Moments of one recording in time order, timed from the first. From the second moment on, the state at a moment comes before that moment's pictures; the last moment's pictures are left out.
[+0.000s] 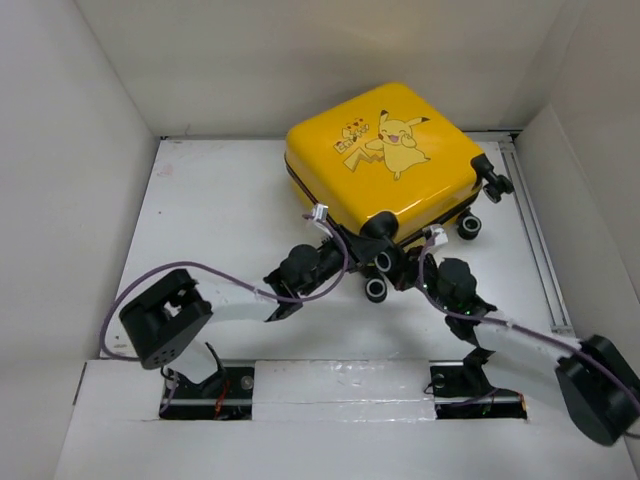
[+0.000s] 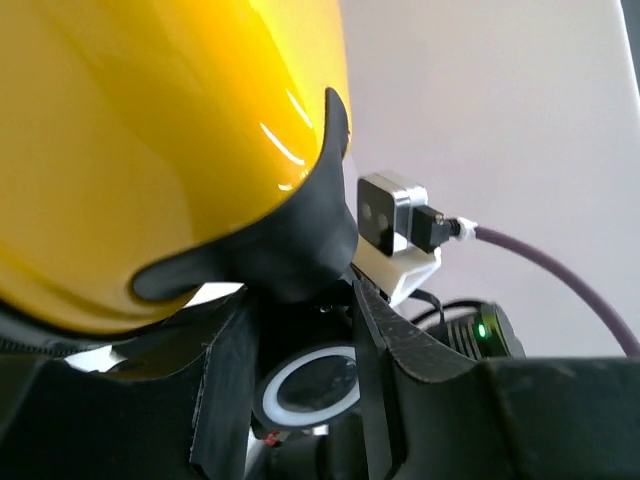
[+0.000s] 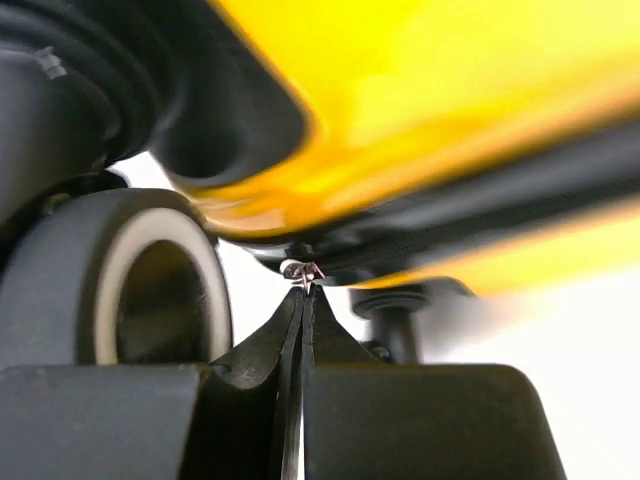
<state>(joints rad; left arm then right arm) -0.97 1.47 0.60 0.92 -0.11 -1.13 0.58 1.06 0.21 0.70 -0.21 0.57</state>
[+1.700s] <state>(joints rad) -0.71 1.01 0.71 0.73 0.09 -0.89 1.01 1.26 0.37 0.93 0.29 0.32</state>
